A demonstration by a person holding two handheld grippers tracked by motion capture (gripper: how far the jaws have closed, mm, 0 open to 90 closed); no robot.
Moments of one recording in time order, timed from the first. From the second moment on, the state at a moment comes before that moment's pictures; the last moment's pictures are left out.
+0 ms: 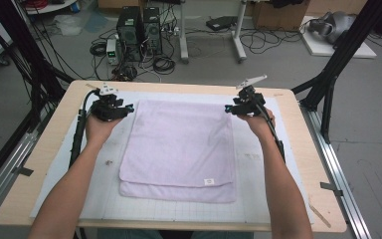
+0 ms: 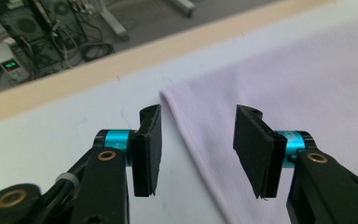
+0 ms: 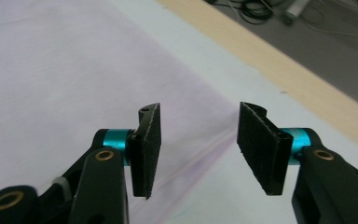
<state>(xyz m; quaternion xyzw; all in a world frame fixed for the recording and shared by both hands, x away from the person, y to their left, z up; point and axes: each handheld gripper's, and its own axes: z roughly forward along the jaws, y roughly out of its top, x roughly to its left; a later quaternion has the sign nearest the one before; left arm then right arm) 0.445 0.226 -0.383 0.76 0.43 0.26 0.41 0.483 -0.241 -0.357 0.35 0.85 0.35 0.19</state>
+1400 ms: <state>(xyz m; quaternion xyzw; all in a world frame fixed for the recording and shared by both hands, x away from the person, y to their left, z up) 0.280 0.235 -0.450 0.84 0.28 0.14 0.44 0.304 -0.243 -0.444 0.20 0.89 0.41 0.08</state>
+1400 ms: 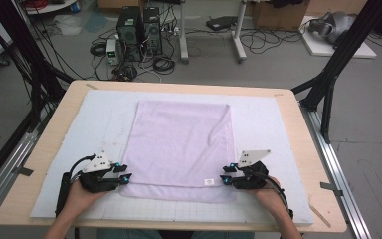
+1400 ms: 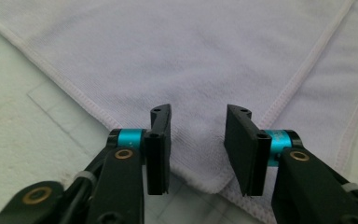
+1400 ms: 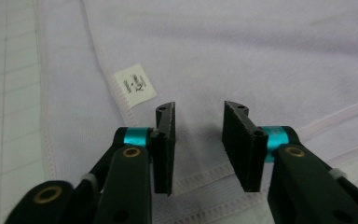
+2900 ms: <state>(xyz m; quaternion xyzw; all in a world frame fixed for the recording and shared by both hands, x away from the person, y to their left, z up) 0.253 0.225 -0.442 0.86 0.26 0.13 0.42 0.271 -0.257 -0.435 0.17 0.89 0.42 0.06</state>
